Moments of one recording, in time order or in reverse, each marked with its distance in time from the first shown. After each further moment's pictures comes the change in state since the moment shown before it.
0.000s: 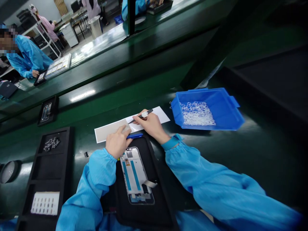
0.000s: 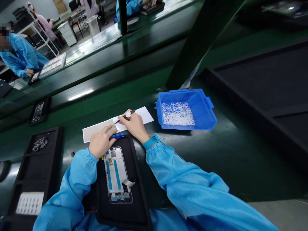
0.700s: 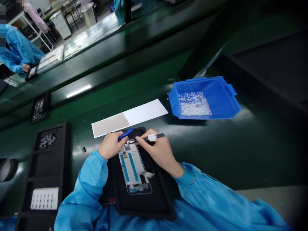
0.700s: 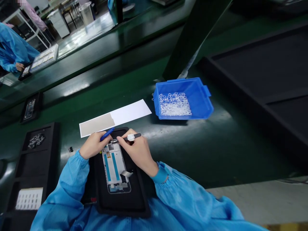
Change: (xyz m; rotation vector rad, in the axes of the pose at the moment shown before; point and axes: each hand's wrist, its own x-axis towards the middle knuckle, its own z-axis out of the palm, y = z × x) left_hand -0.019 -0.017 0.002 -0.580 -0.184 -0.004; right_hand -0.115 -0.012 -0.006 -0.134 0.021 -0.077
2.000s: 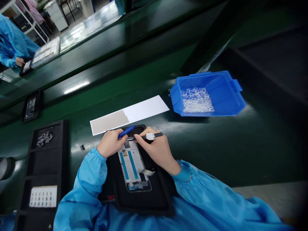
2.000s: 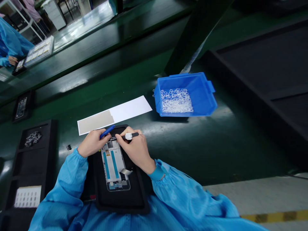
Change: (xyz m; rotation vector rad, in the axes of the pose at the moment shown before) left_hand 0.000 0.004 -0.002 0.072 0.000 0.001; right_hand -0.001 -0.004 0.004 -0.116 0.012 -0.146
